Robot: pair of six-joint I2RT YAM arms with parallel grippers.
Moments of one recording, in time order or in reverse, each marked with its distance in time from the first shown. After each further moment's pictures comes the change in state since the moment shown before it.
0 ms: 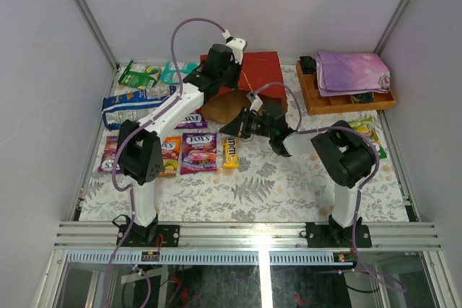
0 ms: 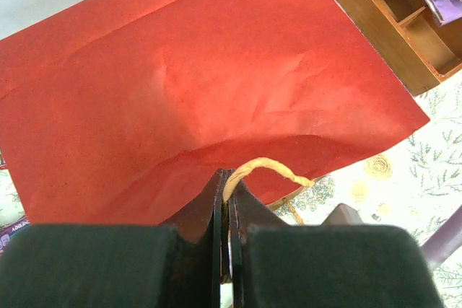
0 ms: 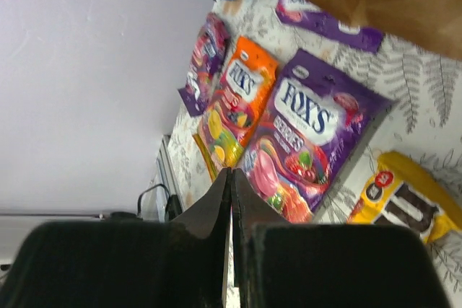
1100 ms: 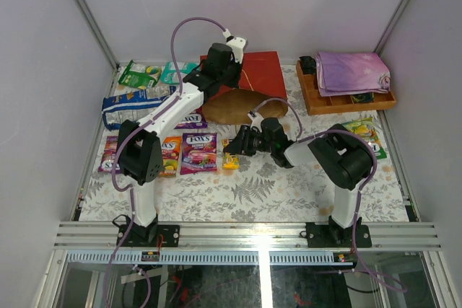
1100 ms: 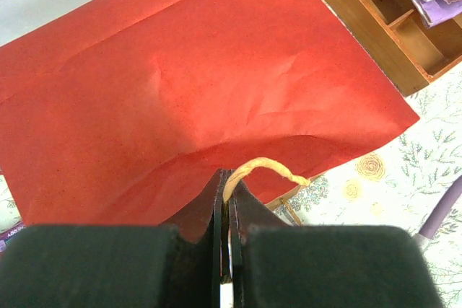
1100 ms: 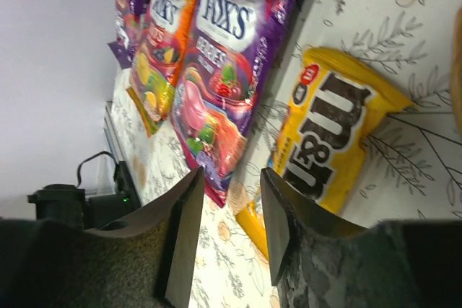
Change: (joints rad) left arm 0.001 0.000 0.011 -0.003 0.019 -0.001; right arm 0.047 -0.017 -0.158 -0.047 0.054 -0.087
